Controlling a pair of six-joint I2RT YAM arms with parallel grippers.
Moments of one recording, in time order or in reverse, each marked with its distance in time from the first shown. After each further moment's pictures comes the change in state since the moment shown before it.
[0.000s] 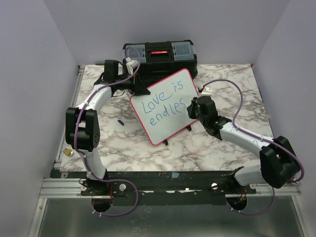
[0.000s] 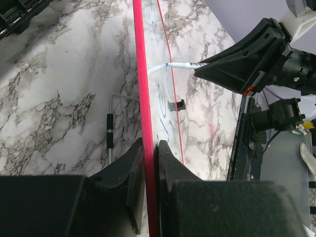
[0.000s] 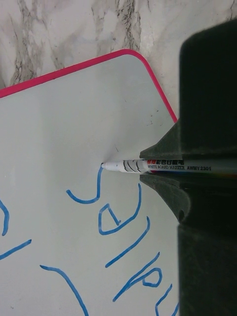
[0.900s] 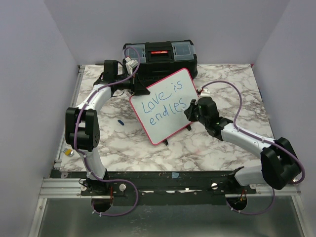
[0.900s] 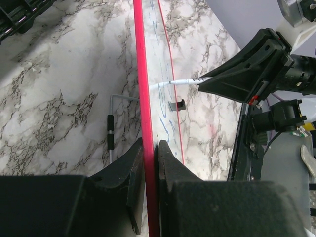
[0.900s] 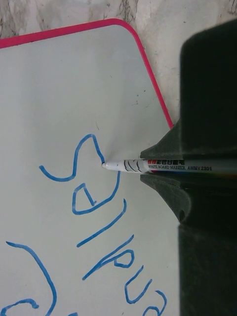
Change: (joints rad) left arm 0.003 0.000 0.000 0.000 -0.006 -0.003; right arm -0.005 -0.019 -0.026 -0.011 -0.135 0.018
